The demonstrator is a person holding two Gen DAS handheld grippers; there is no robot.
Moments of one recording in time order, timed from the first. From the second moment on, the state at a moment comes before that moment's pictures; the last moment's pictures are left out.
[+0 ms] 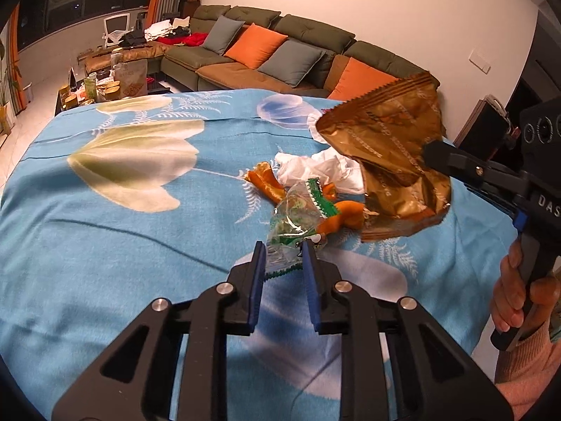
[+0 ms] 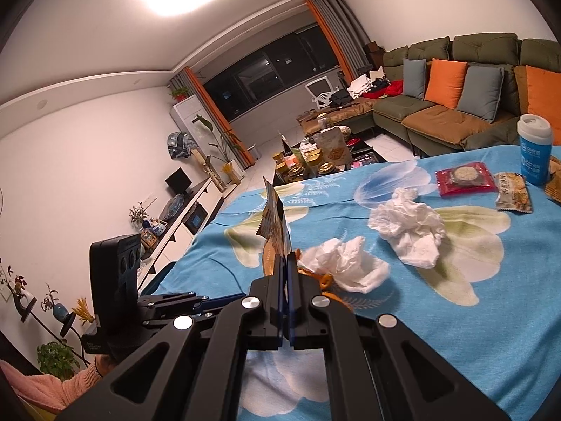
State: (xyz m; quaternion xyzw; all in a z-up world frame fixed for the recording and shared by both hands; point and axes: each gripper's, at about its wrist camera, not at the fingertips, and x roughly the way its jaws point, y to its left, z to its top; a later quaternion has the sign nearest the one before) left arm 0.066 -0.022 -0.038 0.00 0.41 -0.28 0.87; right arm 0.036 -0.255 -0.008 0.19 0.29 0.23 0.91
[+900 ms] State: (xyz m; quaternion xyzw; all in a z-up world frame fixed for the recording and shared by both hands) left arm 0.012 0.106 -0.004 -0.05 0.36 -0.17 0.92; right arm 0.060 -0.164 0.001 0.16 0.31 0.33 0.88
